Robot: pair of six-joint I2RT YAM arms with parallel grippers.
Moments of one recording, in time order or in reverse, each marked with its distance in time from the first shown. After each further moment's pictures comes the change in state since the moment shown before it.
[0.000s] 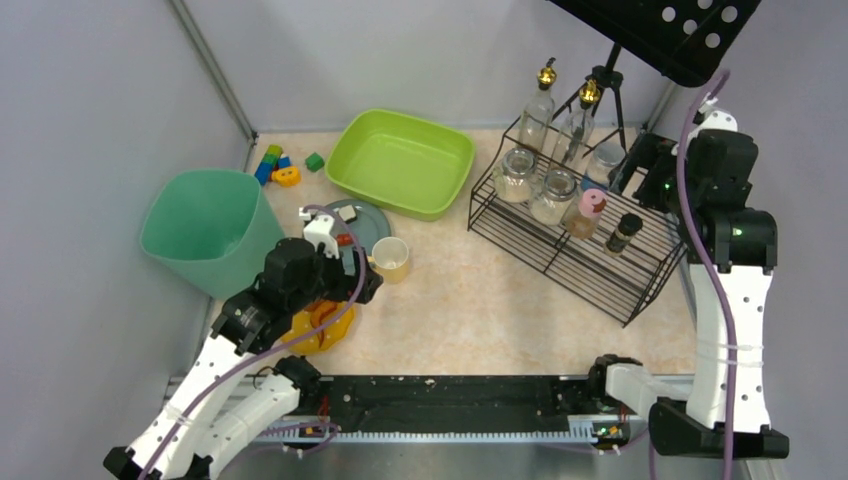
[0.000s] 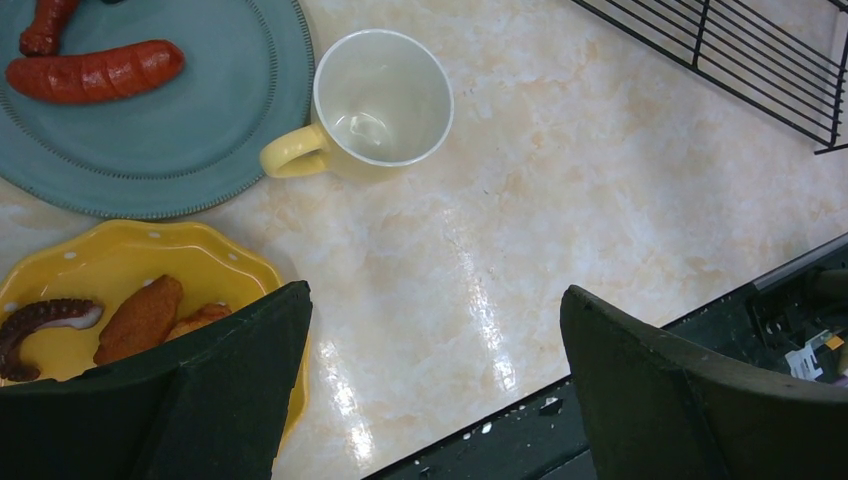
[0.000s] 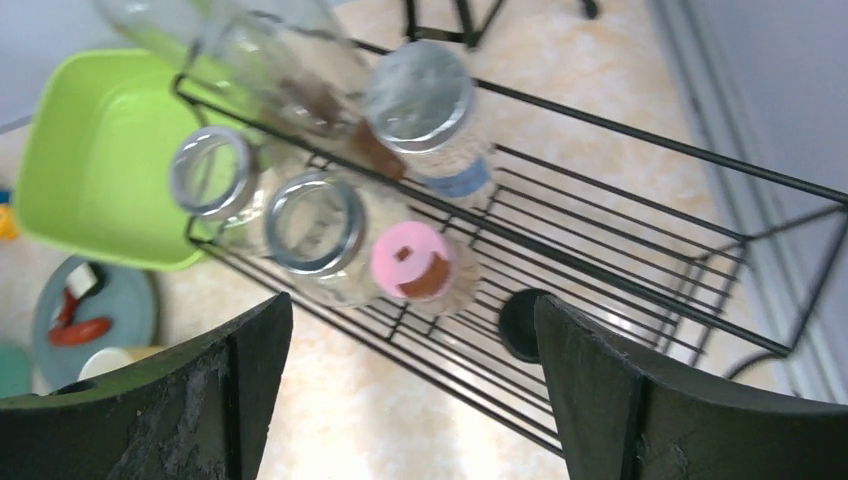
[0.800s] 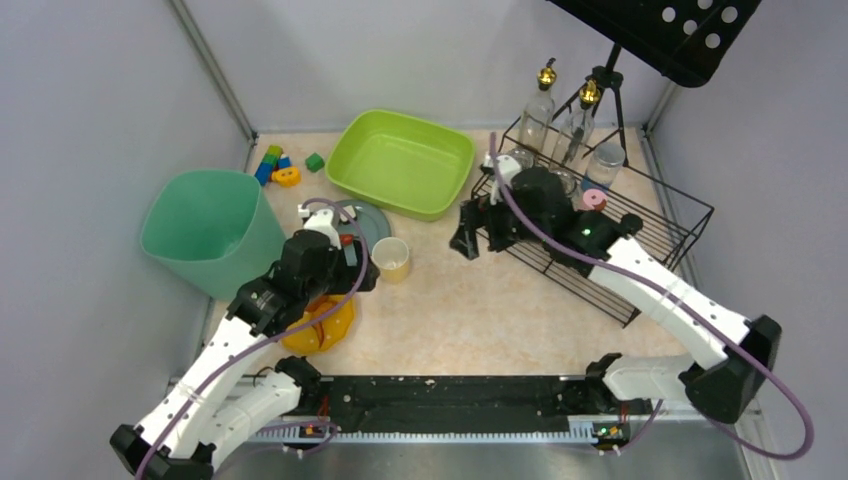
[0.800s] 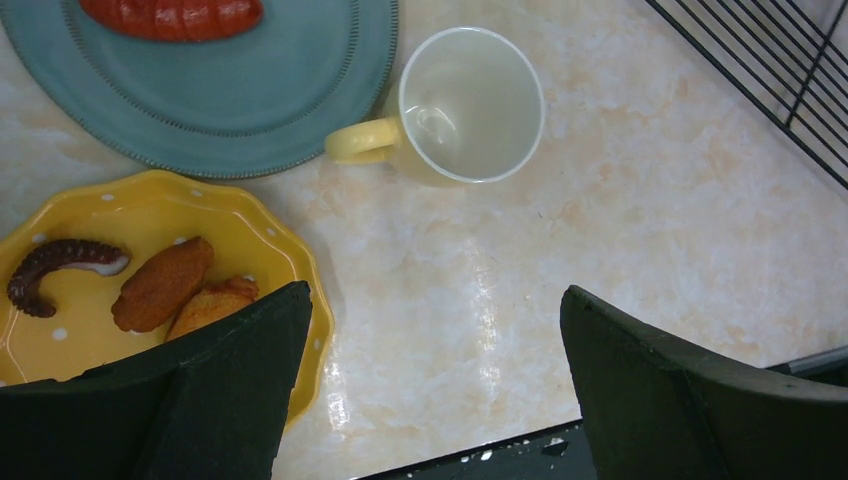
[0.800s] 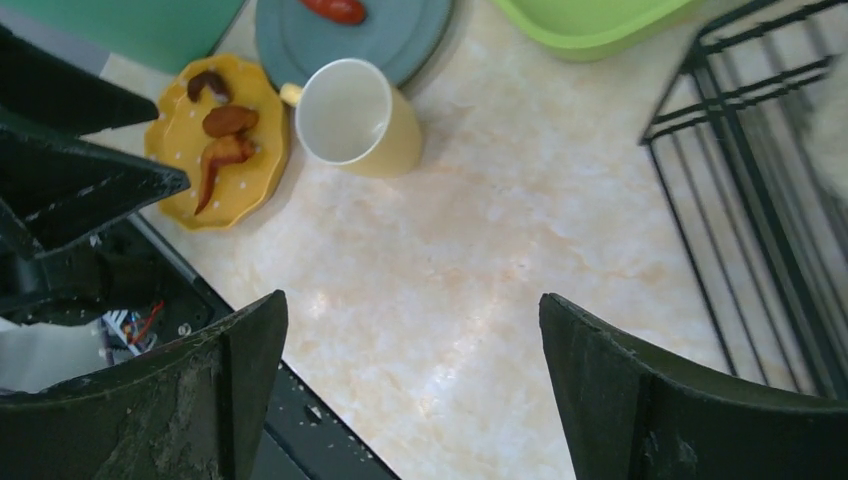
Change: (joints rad) left arm 0.000 0.093 0.000 -0.002 -0.128 -0.101; right arm 0.763 0.123 -0.338 0.406 -0.148 0.033
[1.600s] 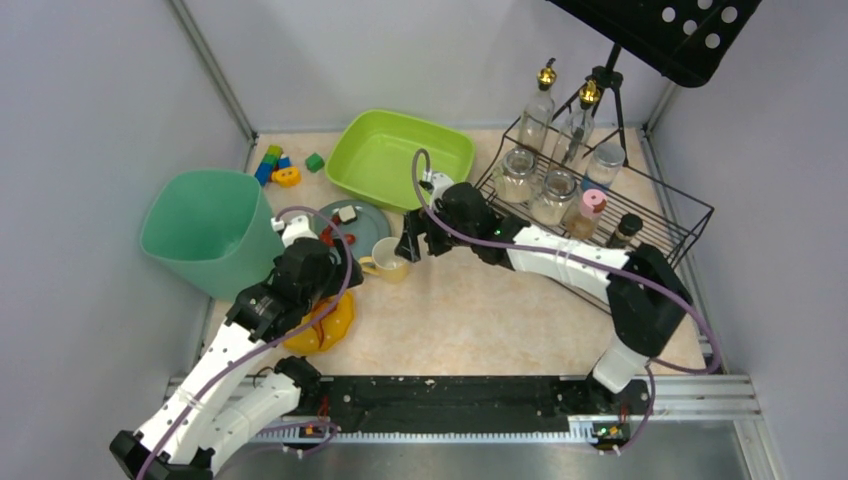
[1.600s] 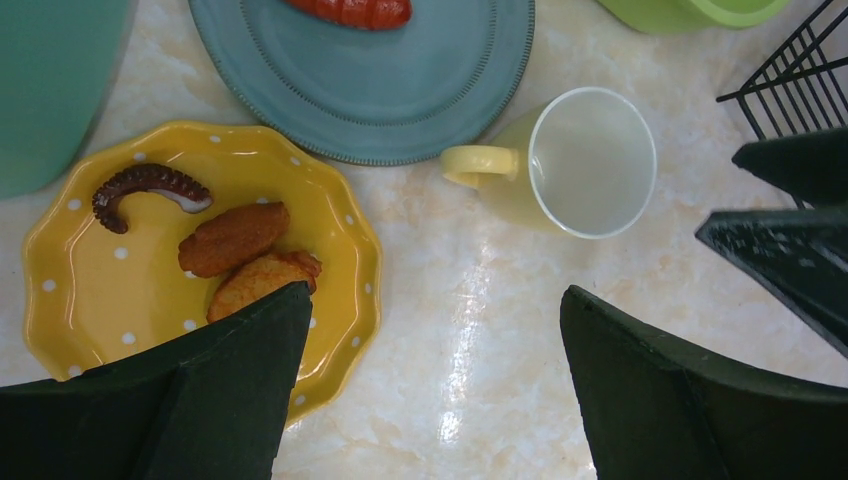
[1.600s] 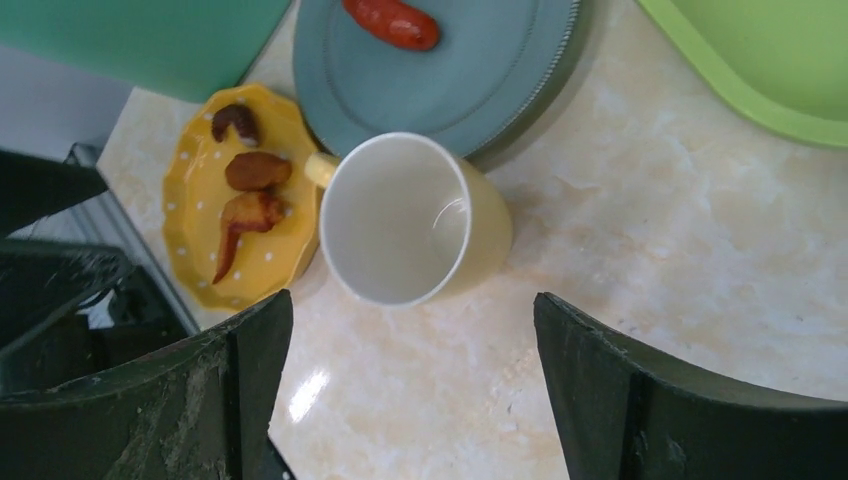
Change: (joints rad) left arm 0.003 -0.017 -0.027 -0.061 -0.267 -0.235; right arm 0.134 0.443 -0.085 0.565 -0.094 0.124
